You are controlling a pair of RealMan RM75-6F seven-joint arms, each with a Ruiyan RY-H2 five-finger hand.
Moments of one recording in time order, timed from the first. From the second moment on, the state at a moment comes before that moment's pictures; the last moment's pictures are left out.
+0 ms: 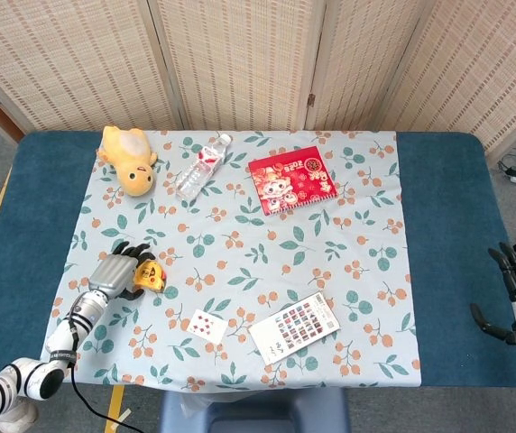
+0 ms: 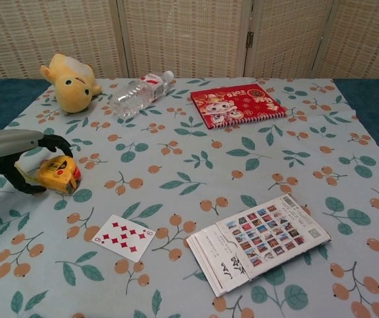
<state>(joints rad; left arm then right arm) -0.63 -1.47 -0.11 -1.23 1.27 0.78 0.06 0.04 -0.99 0.07 -1.71 -1.48 1.48 0.27</state>
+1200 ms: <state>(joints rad) -0.63 -1.45 -0.19 -1.36 1.24 0.83 -0.25 0.13 -1.01 0.11 -1.77 -1.54 1.43 0.19</state>
